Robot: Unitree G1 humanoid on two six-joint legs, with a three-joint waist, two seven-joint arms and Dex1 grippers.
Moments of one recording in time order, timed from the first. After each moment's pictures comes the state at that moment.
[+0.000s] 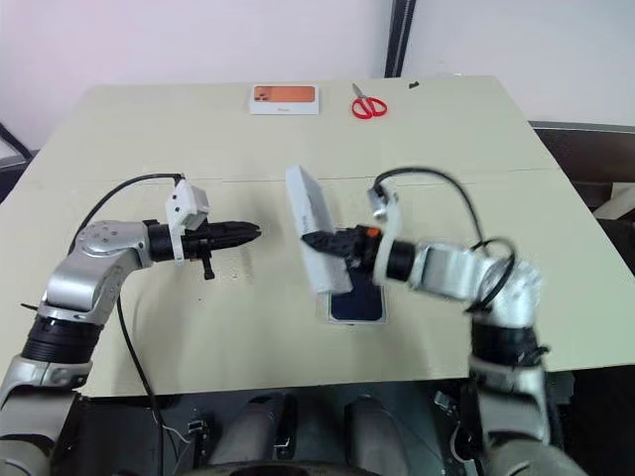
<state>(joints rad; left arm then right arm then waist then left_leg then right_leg) -0.51 0.64 -0.04 0.02 -0.35 0.36 -1.07 -0.40 -0.21 -0.09 -0.27 1.92 1.13 -0.49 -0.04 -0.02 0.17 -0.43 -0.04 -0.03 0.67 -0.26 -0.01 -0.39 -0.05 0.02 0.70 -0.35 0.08</state>
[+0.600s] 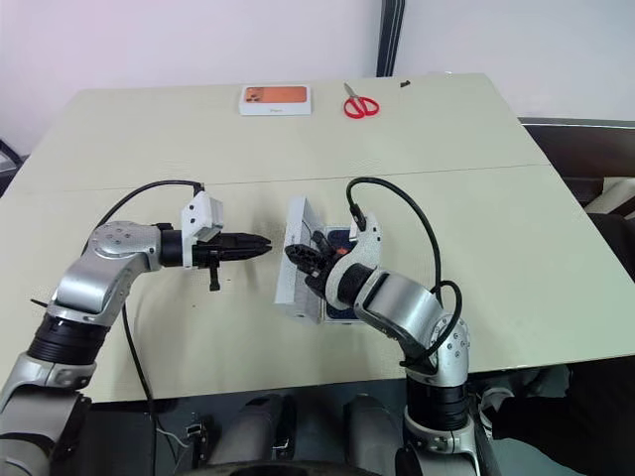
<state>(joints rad) -0.49 0.64 -0.12 -0.02 -0.31 0.36 -1.14 -0.29 -0.02 -0.06 -0.43 1.95 0.85 -1.01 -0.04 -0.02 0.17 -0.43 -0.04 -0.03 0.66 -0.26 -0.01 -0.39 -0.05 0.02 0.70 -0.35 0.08</state>
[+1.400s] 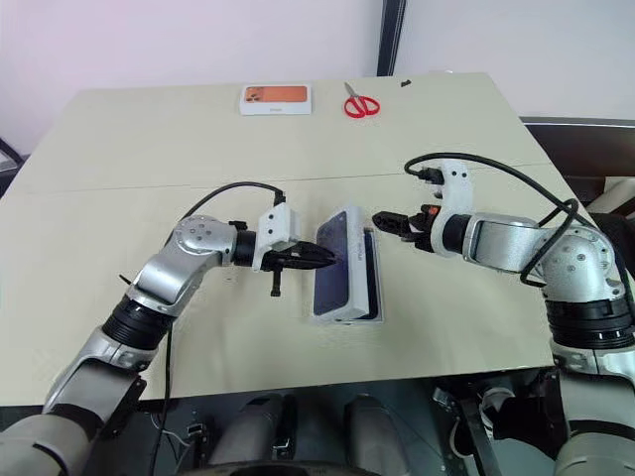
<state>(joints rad) -0.64 0.43 -0.34 0.03 -0.20 0.32 -1.11 -0.59 -0.85 -0.02 -0.09 1.33 1.14 -0.13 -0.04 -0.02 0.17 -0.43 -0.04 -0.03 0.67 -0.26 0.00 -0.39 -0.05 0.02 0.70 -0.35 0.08</state>
